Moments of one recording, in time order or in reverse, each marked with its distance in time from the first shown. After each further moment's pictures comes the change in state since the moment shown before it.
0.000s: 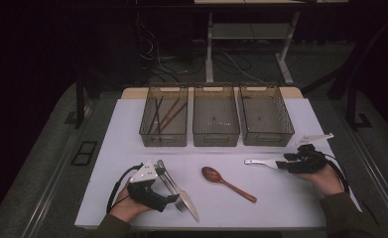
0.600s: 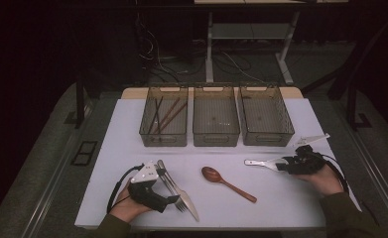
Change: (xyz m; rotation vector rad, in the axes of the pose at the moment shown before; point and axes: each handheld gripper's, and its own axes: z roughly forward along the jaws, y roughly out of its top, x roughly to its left) left arm -0.001 0.000 0.001 0.013 -0.005 0.006; right arm 0.001 -0.001 0.005 0.057 0.026 -0.016
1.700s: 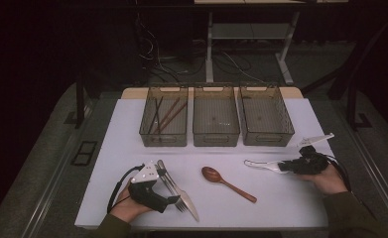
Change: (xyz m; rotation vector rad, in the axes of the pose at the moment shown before) left arm 0.000 0.000 0.001 0.004 -0.004 -0.003; right arm -0.008 -0.005 -0.005 -0.017 0.123 0.017
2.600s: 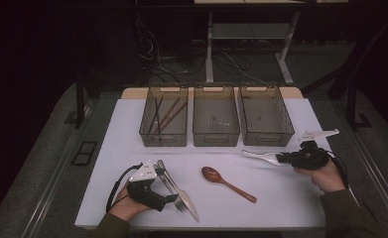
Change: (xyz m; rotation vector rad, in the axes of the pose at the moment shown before) left arm 0.006 -0.003 -0.002 -0.009 -0.001 -0.011; right arm 0.015 0.019 -0.013 -0.121 -0.033 -0.019
